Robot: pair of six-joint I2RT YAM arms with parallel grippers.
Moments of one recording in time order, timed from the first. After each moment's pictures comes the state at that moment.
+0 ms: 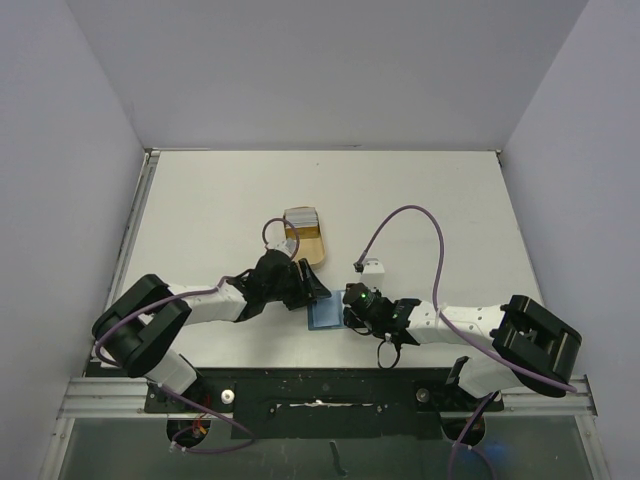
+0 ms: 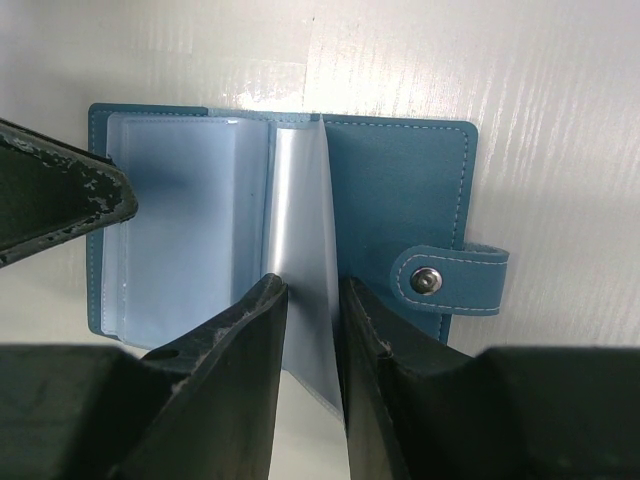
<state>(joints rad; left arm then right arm) -0.74 1.55 0.58 0.30 0.19 -1.07 1.00 1.37 0.54 -0.08 0.41 0.80</state>
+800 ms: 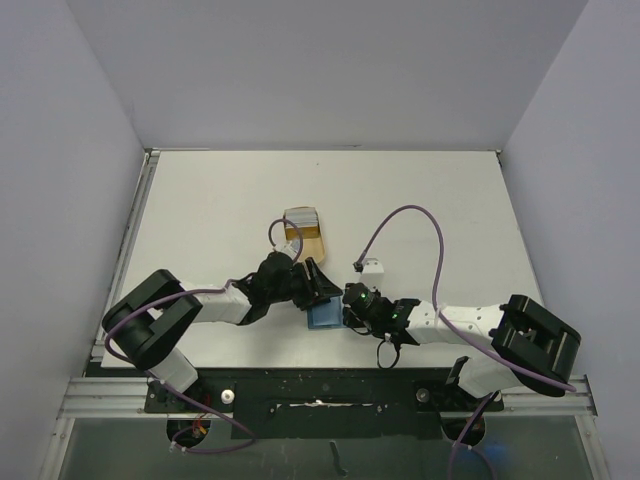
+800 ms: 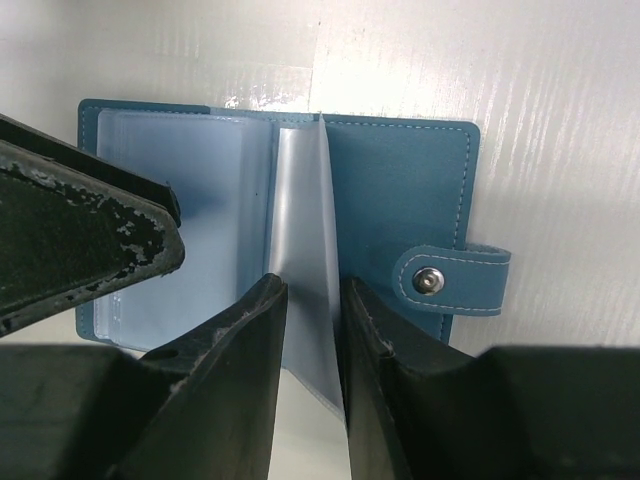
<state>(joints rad) -0.77 1.61 0.56 0.51 0.26 -1.19 1.00 1.38 0.54 -0.06 0.41 0.80</state>
